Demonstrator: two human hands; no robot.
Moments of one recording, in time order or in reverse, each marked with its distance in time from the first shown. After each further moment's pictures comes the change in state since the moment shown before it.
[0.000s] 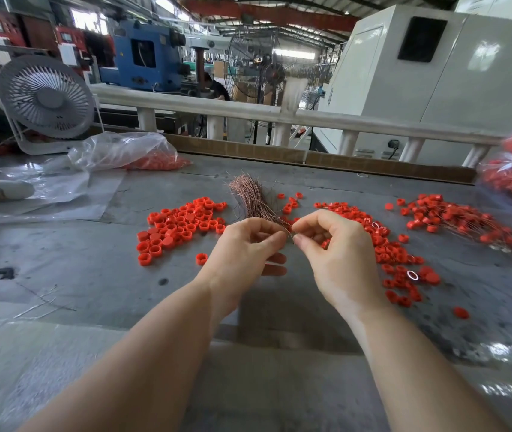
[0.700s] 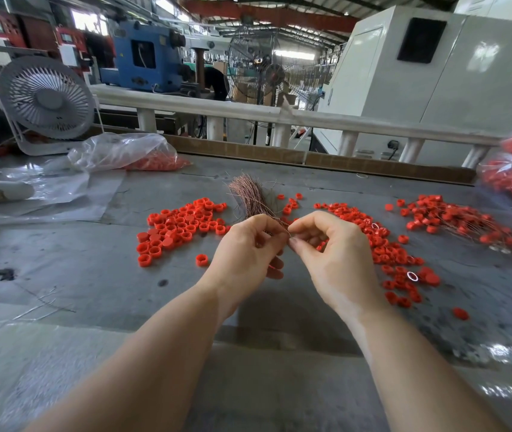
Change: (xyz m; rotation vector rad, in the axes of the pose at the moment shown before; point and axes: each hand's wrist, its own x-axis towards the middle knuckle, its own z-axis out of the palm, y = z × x) left_hand -0.004 0.004 0.001 0.197 -0.010 0.115; right_hand -0.001 -0.002 0.001 0.050 -0.017 -0.011
